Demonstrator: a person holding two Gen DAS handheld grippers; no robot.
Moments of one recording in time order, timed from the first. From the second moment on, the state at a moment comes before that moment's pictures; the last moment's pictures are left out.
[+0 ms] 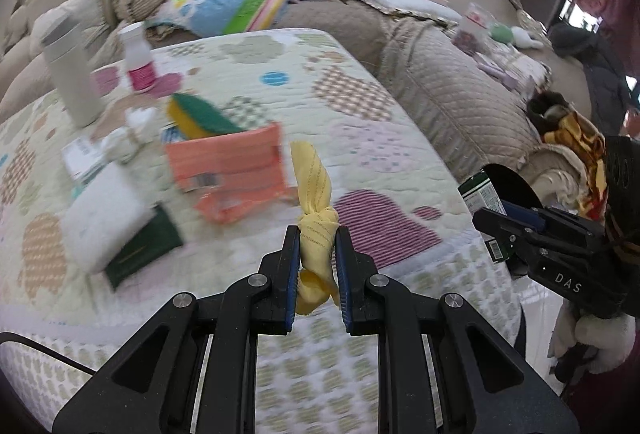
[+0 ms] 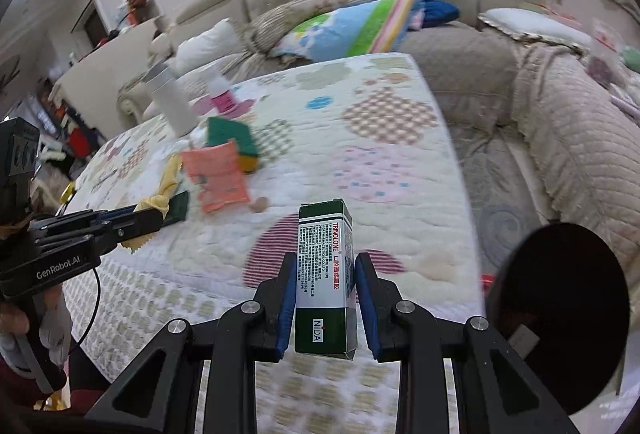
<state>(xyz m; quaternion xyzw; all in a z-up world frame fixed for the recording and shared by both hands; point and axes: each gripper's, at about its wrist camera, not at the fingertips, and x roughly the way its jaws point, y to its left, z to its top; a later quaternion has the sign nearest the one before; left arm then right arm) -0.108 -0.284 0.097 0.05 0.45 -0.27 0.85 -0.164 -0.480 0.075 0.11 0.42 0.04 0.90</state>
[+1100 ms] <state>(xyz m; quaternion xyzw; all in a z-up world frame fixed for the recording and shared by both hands) -0.135 -0.484 0.083 0.09 0.46 -0.41 0.78 -0.235 -0.636 0.054 0.19 0.42 -0.12 0.88</state>
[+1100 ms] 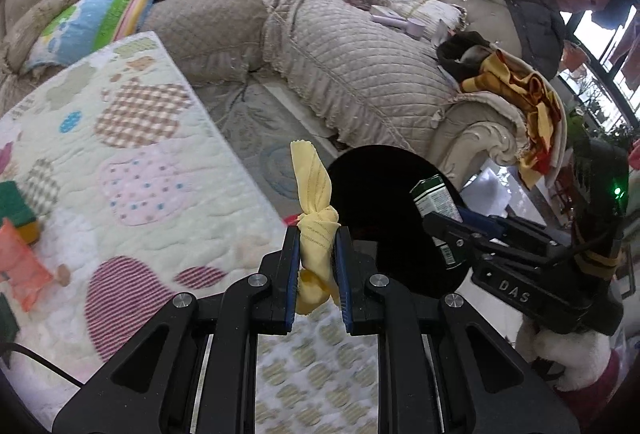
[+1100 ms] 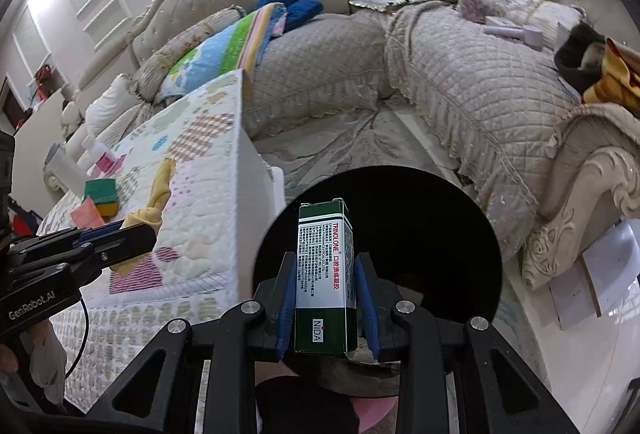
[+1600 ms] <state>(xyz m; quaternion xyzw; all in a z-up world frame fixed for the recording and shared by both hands) -0.134 -0.518 0.069 0.04 0.49 -0.46 0.74 -0.243 -0.660 0.041 0.21 0.42 -0.15 0.87</state>
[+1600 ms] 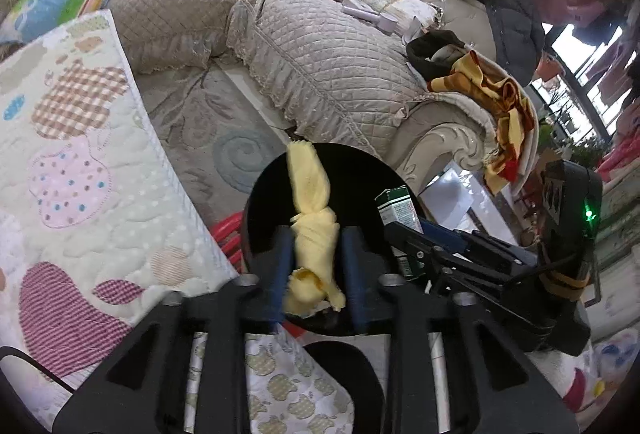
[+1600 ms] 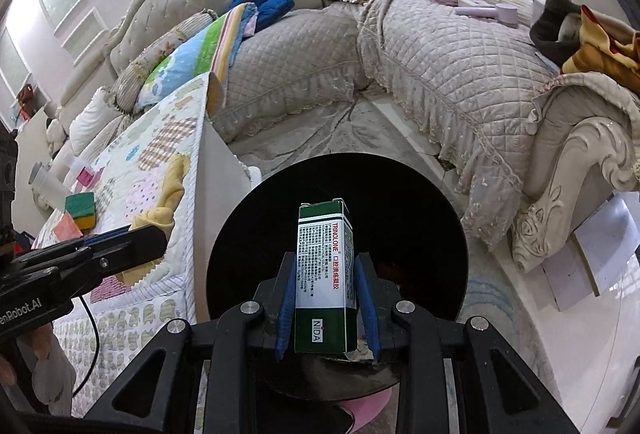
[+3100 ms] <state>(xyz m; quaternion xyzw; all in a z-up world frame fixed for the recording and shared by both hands) -0.071 -0.193 0.077 0.01 0.48 -0.20 0.85 -0.121 -0.443 0.036 0.12 0.48 0.07 0.86</state>
